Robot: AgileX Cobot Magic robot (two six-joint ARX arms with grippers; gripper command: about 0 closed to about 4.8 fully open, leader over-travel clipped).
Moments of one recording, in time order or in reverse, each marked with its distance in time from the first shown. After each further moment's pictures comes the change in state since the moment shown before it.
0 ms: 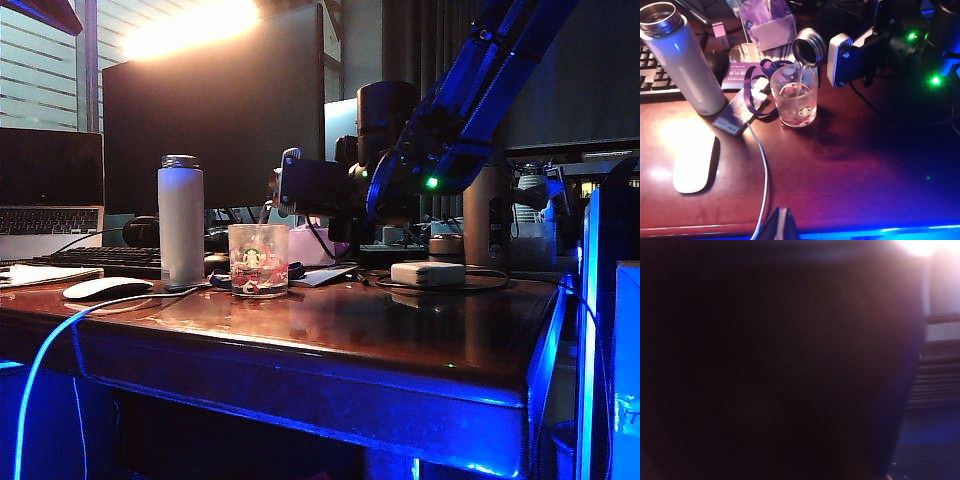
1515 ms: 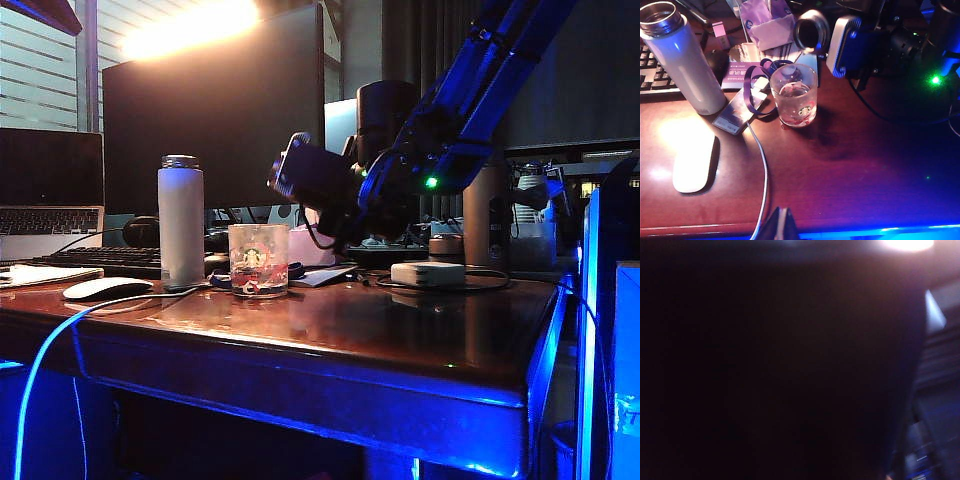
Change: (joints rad) left arm 0.000 0.000 0.000 -0.001 0.000 0.000; right arm 0.000 0.000 0.001 0.000 -0.003 0.286
